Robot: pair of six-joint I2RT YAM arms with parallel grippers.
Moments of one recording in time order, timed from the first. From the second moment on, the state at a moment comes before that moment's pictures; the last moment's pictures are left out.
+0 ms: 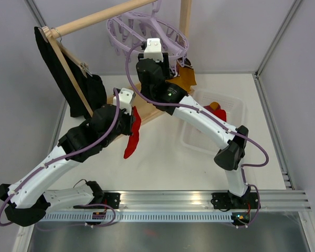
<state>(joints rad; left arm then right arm) -0.89 1.01 1.30 -0.76 -0.42 -0.23 0.93 2.02 2.23 -0.30 1.07 -0.01</state>
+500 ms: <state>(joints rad) -0.89 1.01 1.30 -0.75 -0.42 -0.23 0.93 2.02 2.23 -0.31 1.08 0.00</state>
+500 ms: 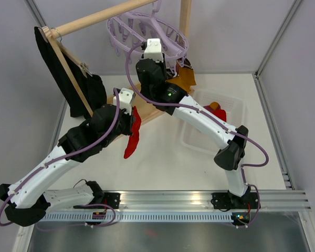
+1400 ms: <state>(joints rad) -0.89 1.12 1.33 -0.49 -0.38 -0.26 0.82 1.81 2.07 -0.48 0.73 0.29</state>
